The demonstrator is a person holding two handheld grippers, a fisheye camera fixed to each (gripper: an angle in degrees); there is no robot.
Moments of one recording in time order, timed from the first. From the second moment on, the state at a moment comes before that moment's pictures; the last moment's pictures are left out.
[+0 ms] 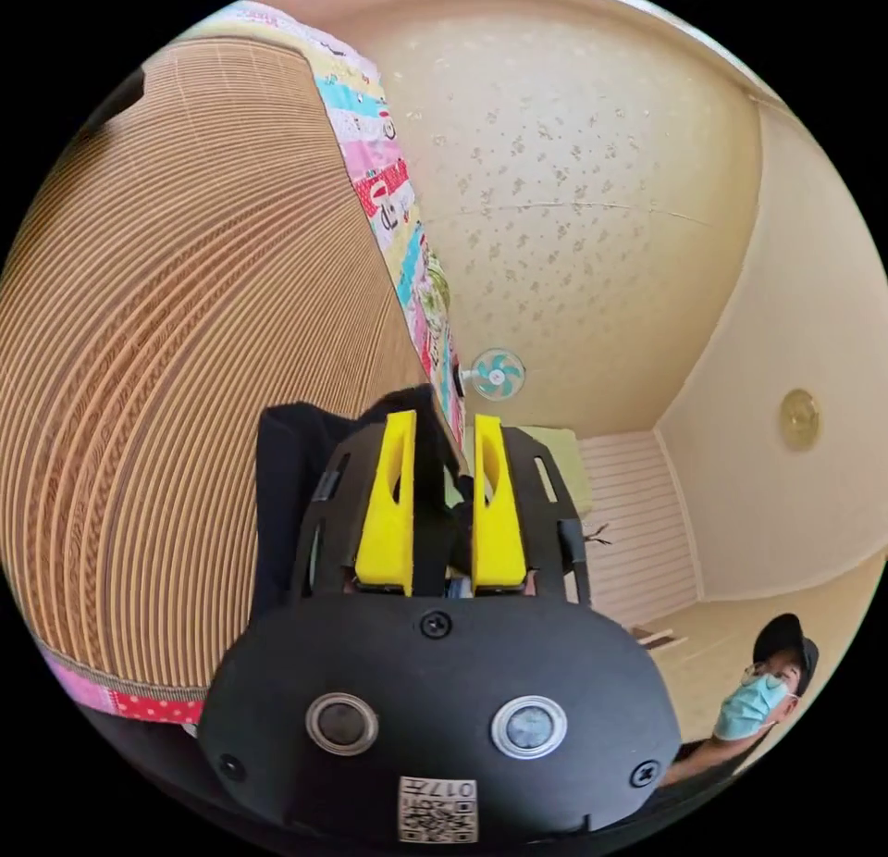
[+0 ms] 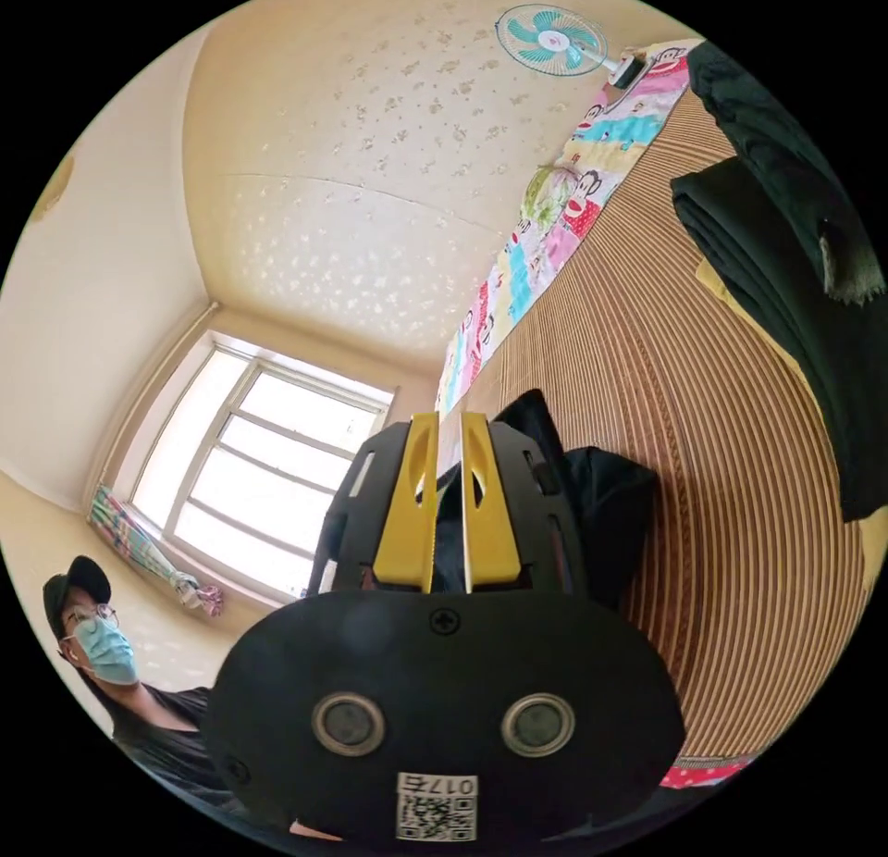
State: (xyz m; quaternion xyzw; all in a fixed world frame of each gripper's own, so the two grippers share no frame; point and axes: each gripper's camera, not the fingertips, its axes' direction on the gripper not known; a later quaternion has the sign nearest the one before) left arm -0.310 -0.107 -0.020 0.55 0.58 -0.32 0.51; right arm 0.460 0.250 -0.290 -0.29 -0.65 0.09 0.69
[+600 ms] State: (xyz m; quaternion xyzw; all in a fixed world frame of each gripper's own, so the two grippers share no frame) left arm -0.134 -0.114 0.111 0.48 0.50 -0.41 0.59; right arm 0.315 0.387 -0.446 -0.12 -0.45 -0.28 0.84
